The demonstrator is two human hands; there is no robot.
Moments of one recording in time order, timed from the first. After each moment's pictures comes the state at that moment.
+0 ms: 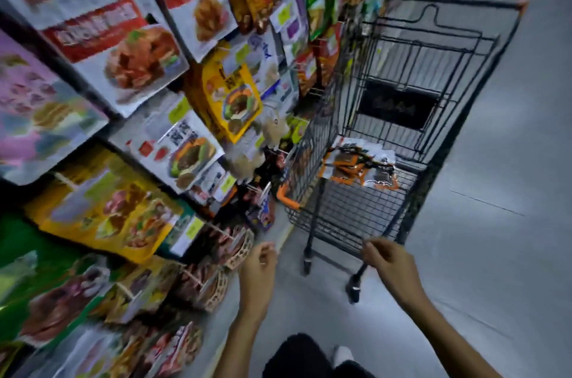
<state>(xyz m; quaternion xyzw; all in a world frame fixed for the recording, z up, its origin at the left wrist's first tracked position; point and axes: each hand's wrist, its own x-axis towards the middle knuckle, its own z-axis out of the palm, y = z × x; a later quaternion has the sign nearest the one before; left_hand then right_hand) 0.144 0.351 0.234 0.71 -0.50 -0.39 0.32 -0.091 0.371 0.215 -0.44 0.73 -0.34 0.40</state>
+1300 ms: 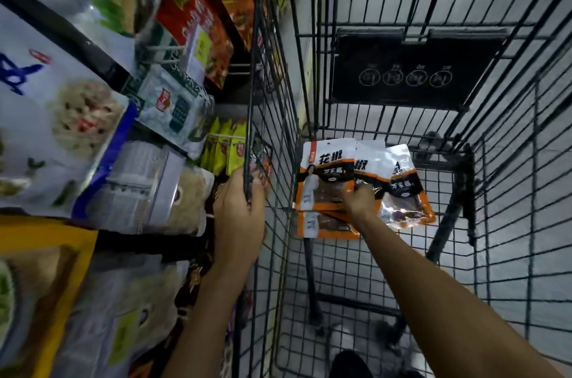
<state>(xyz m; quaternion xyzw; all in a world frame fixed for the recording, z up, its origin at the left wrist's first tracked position) 0.003 -0.131 0.073 0.59 -0.73 -0.28 0.22 -0.181 -0.100 -0.104 -0.09 0.80 -0.36 0.46</state>
